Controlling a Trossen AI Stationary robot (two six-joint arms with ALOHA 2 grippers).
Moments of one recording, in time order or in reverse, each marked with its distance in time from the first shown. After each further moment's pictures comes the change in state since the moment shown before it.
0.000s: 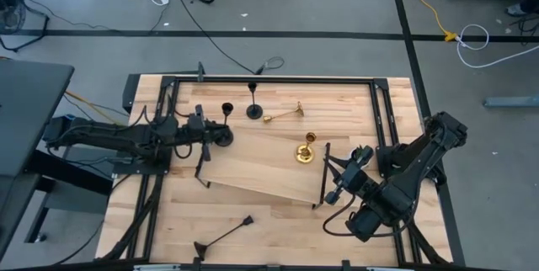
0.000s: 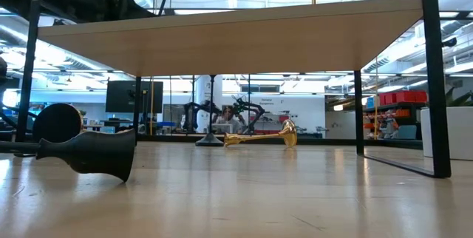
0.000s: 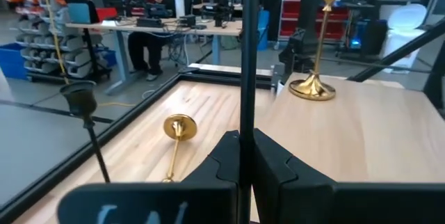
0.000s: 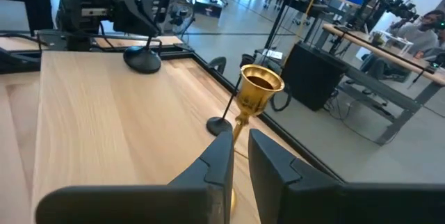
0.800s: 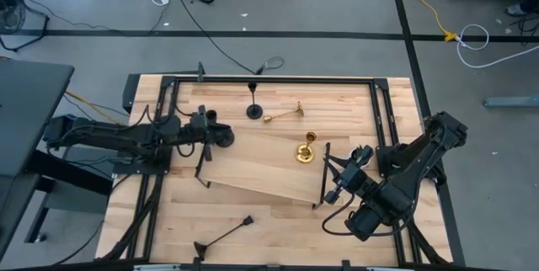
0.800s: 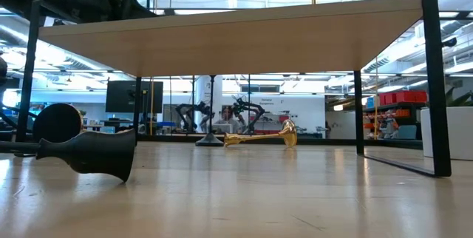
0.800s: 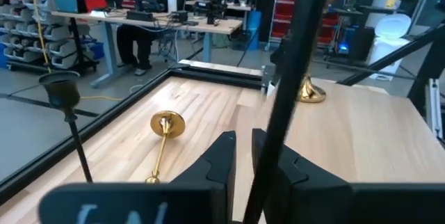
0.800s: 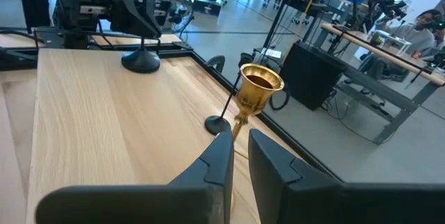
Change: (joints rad) left arm 0.026 0.046 0.000 0.036 0.067 -0.060; right arm 0.000 0.000 0.000 0.000 -0.005 -0.007
